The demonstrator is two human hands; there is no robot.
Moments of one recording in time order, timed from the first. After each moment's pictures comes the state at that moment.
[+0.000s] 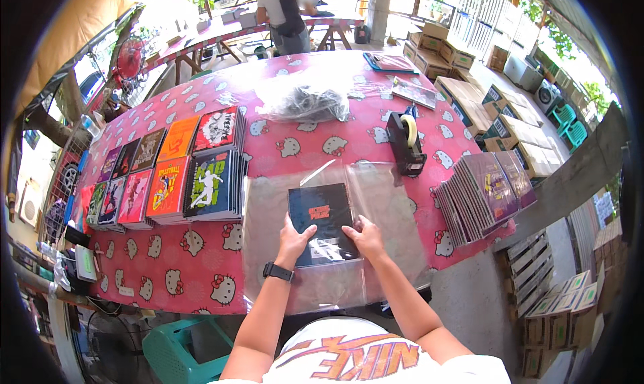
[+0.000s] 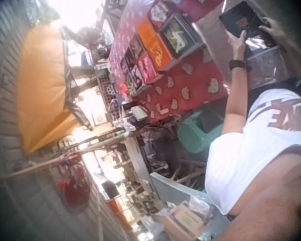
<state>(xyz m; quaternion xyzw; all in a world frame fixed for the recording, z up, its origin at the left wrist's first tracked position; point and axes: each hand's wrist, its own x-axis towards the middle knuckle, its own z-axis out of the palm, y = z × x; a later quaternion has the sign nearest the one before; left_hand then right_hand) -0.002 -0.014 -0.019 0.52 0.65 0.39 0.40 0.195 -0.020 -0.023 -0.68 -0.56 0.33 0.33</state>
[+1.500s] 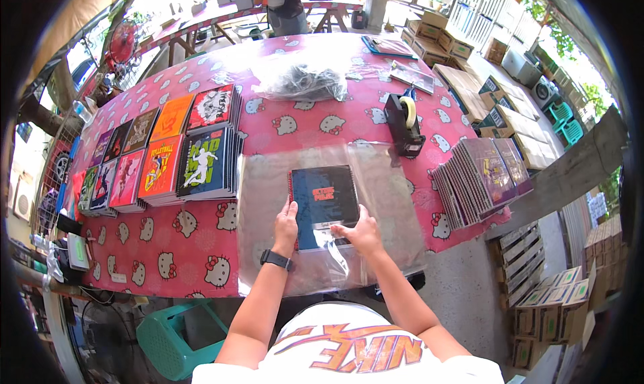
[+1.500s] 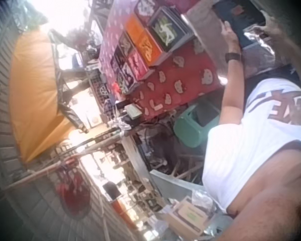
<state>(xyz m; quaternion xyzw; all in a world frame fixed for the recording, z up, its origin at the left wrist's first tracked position) -0.009 -0.022 -0.061 0.39 0.56 0.52 0.52 0.182 -0.056 0.003 -0.74 -0.58 0.27 0.21</state>
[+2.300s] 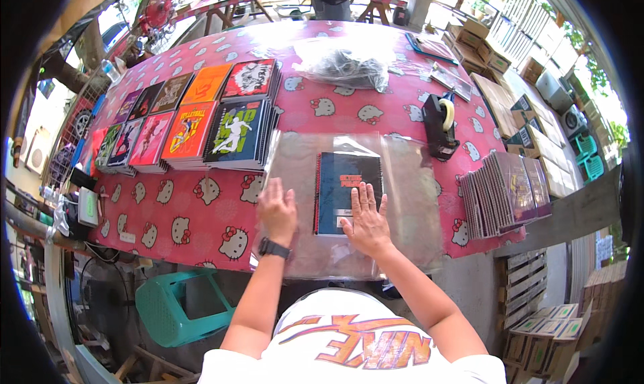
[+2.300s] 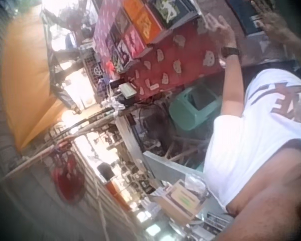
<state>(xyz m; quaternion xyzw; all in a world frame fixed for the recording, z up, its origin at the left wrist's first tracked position) -0.061 -0.055 -0.041 0.57 0.75 0.32 -0.02 0.154 -0.061 -0.011 -0.54 -0.84 0.05 0.08</state>
